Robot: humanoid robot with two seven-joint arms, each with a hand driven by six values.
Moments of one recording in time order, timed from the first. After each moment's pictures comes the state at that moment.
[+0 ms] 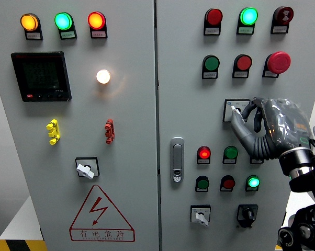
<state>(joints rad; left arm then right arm) -0.11 -0.10 0.09 -0.16 -0.04 -0.09 0.01 0.80 0.15 1.55 1.57 -2.66 0.17 -0.20</state>
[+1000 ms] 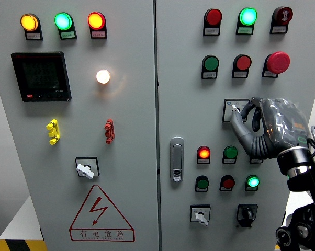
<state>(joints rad) -0.11 -0.10 0.09 -0.16 -0.04 -0.09 0.01 0.81 0.15 1.53 1.57 -2.66 0.17 -0.21</state>
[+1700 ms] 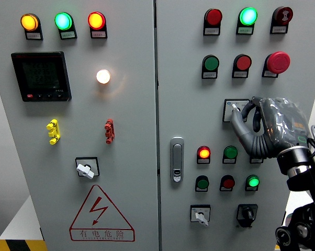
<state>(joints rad) -0.11 -0.10 0.09 -0.16 -0.04 -0.09 0.01 0.81 0.15 1.53 1.57 -2.66 0.16 -0.22</state>
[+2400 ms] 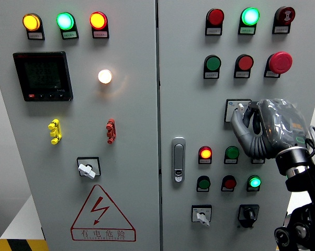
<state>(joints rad) -0.11 -0.10 0.09 -0.16 -0.04 -0.09 0.01 0.81 0.15 1.53 1.57 -2.67 0.16 -0.22</state>
